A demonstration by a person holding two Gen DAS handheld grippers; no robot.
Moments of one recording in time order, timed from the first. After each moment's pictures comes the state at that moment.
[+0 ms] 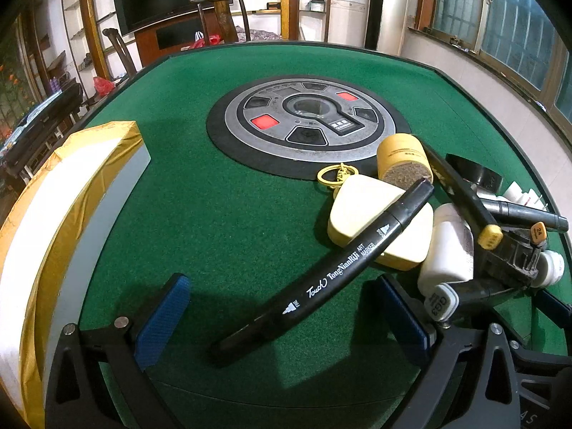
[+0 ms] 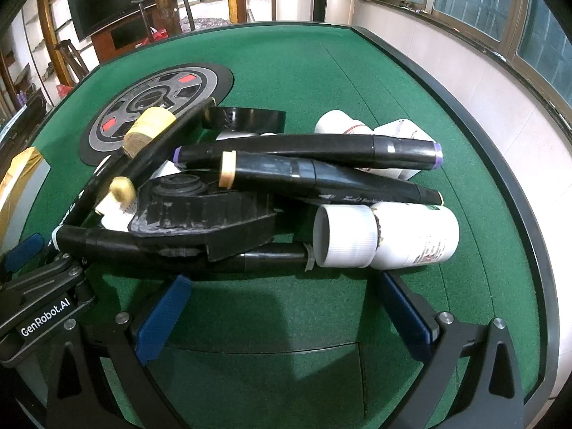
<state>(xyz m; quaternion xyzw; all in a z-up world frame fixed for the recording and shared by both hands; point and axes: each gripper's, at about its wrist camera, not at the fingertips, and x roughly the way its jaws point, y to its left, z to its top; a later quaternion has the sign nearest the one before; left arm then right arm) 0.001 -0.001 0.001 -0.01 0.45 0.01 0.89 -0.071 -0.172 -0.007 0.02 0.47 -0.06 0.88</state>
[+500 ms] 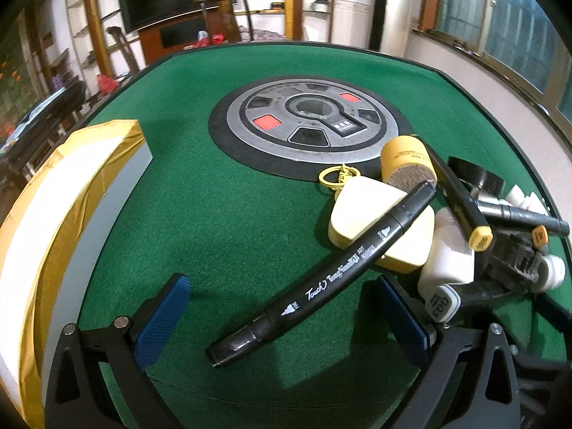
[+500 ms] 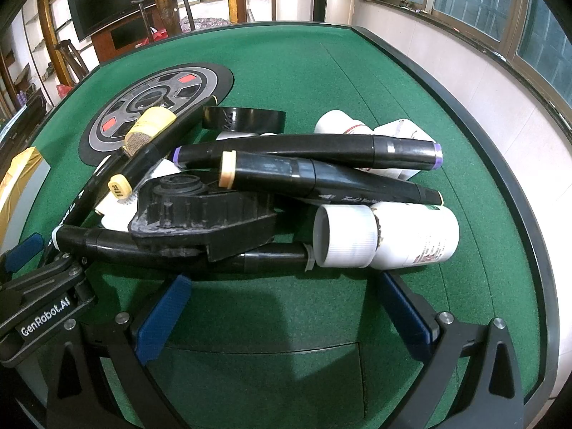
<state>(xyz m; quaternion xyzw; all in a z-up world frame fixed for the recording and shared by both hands) 0.001 -0.002 0.001 -0.02 0.45 0.02 0.89 -0.070 -0.172 -0.007 0.02 0.47 -0.06 0.88</state>
